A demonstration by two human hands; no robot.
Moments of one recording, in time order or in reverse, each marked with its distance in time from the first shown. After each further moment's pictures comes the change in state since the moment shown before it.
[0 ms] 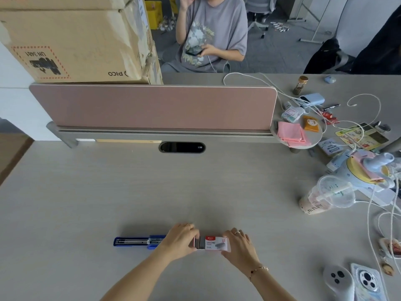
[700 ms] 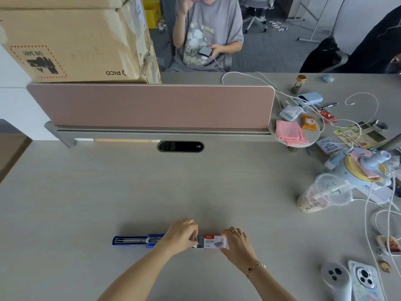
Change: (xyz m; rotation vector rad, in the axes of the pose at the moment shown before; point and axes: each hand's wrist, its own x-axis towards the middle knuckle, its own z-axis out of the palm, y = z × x) left_hand 0.006 0.003 -0.006 -0.110 -0.002 -0.035; right_hand 0.001 -0.002 0.000 0.030 0.017 -0.013
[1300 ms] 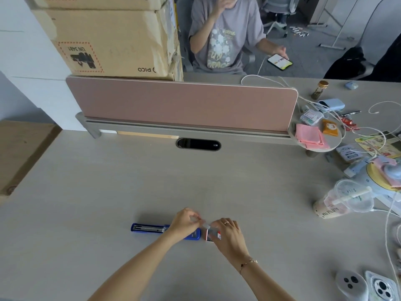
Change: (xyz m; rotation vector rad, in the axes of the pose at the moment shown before) left_hand -0.022 -0.013 -0.018 -0.619 0.215 -0.395; right_hand 0.012 -0.069 0.002 0.132 0.187 -0.164
